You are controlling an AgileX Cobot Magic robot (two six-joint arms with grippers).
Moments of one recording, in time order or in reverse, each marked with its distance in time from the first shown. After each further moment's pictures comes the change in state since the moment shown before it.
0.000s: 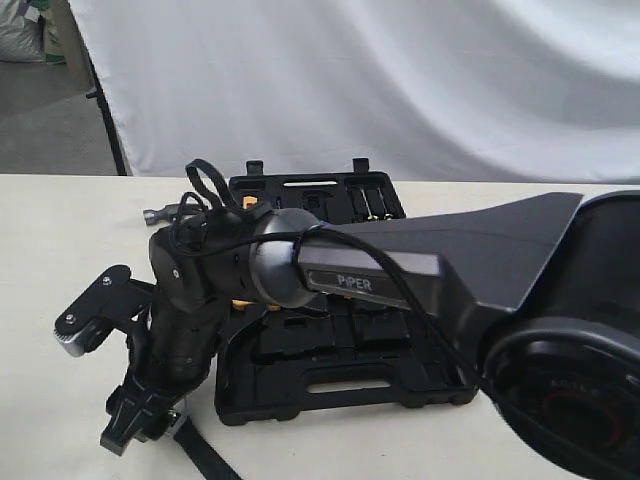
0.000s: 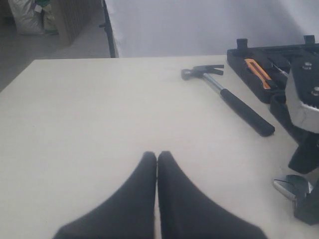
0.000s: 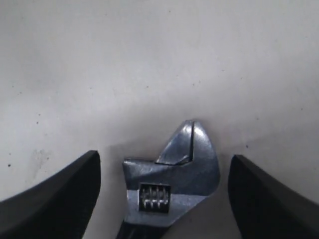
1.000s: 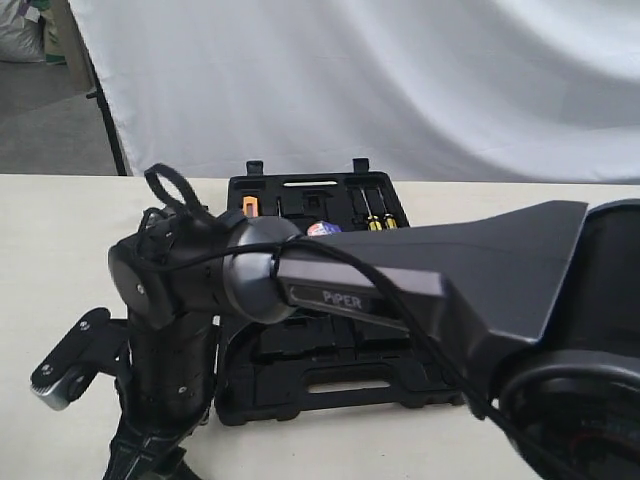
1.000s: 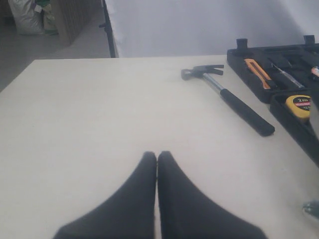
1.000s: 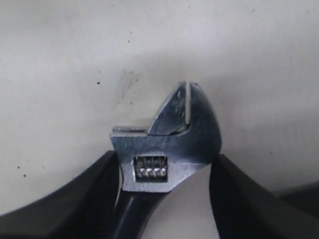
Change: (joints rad) left arm 0.000 0.000 0.000 0.000 0.000 0.000; right arm 0.061 -0.038 -0.010 -0.036 0.242 0.006
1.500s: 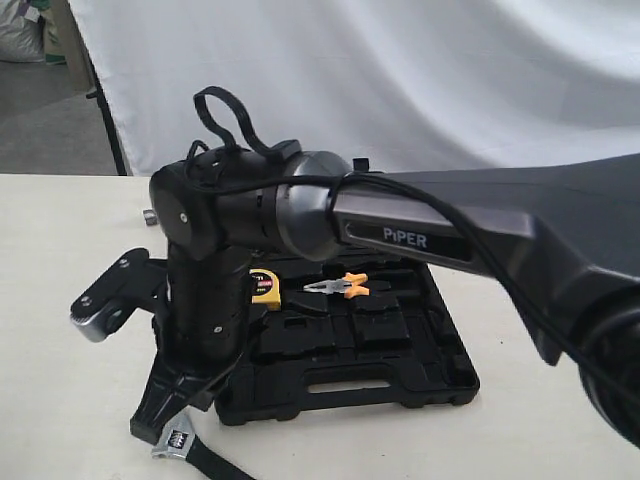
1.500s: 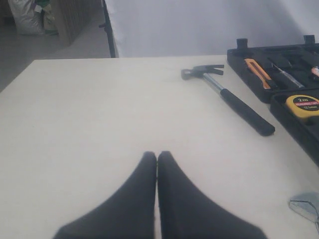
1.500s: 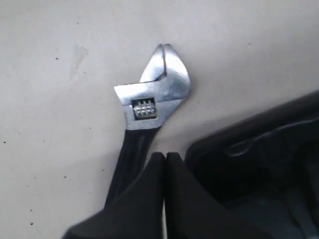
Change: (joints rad) left arm 0.000 0.000 0.000 0.000 0.000 0.000; right arm -0.074 -0.081 0.000 -0.034 0.069 0.039
